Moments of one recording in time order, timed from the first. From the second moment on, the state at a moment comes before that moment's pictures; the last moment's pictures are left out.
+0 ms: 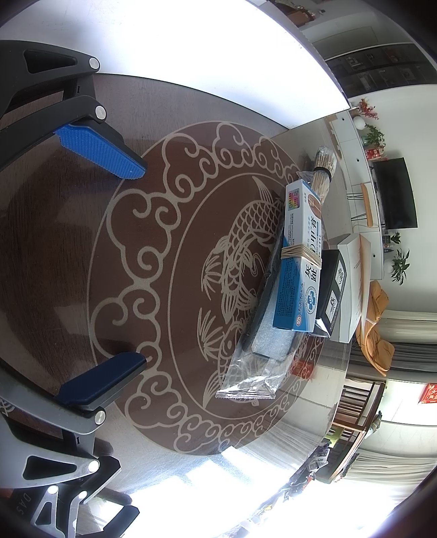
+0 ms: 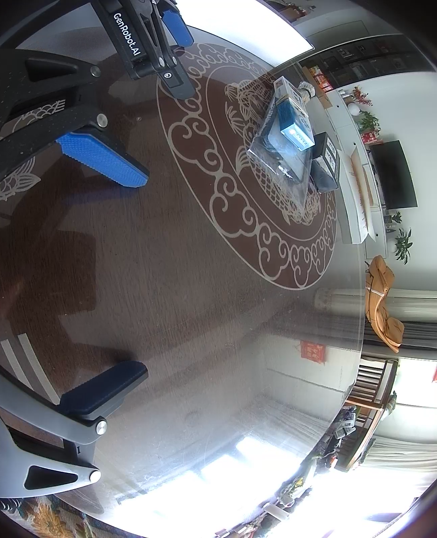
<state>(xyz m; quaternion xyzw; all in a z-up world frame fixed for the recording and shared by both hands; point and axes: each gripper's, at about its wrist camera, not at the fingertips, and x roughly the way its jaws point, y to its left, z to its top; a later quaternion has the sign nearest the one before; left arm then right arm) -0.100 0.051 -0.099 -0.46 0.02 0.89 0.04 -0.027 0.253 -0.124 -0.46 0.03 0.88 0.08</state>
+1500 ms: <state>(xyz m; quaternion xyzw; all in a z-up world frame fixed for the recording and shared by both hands) -0.100 0.052 -0.099 -0.46 0.02 0.89 0.04 -0.019 0.251 -0.123 -0.47 0.05 0.88 0.11</state>
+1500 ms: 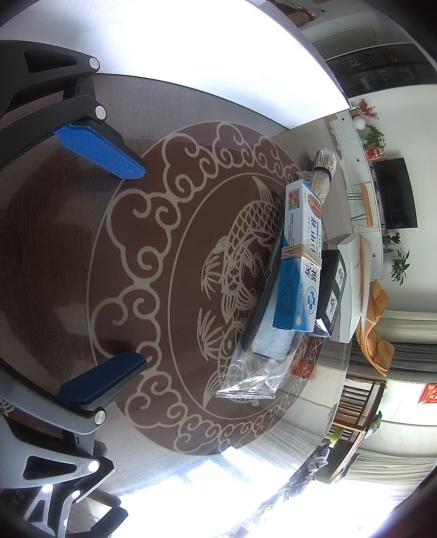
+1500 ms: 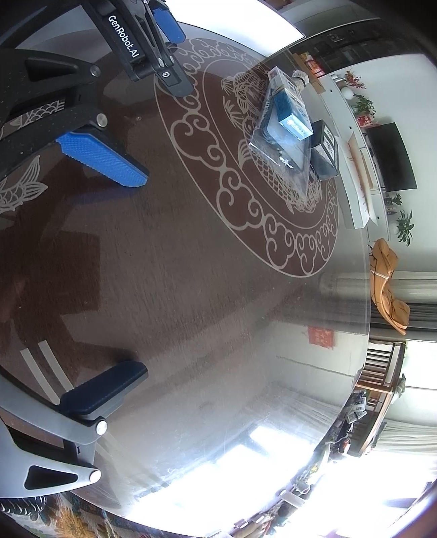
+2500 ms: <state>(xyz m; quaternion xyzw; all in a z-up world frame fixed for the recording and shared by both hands) -0.100 0.052 -0.099 -0.46 0.02 0.89 0.04 -0.012 0.250 -0.124 -0.45 0.05 0.88 0.12</state>
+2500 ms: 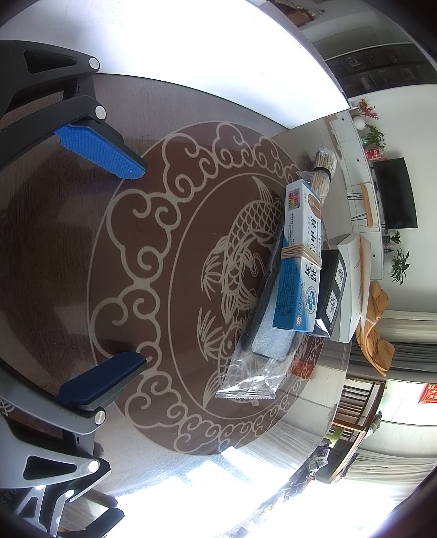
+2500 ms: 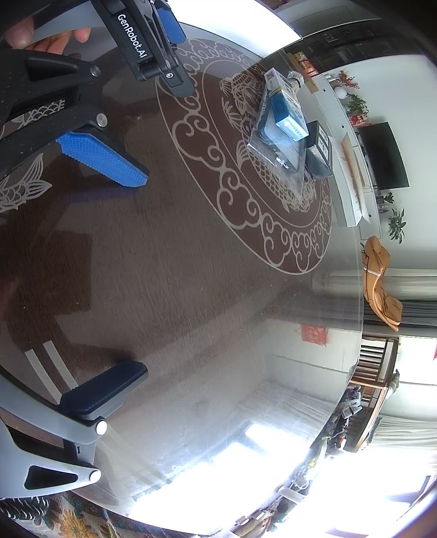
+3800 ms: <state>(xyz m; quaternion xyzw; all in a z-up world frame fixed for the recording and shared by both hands) -0.270 0.046 -0.069 -0.50 0.00 0.87 -0.07 -0.013 0.251 -0.124 -0.45 0.05 0.88 0.12</state>
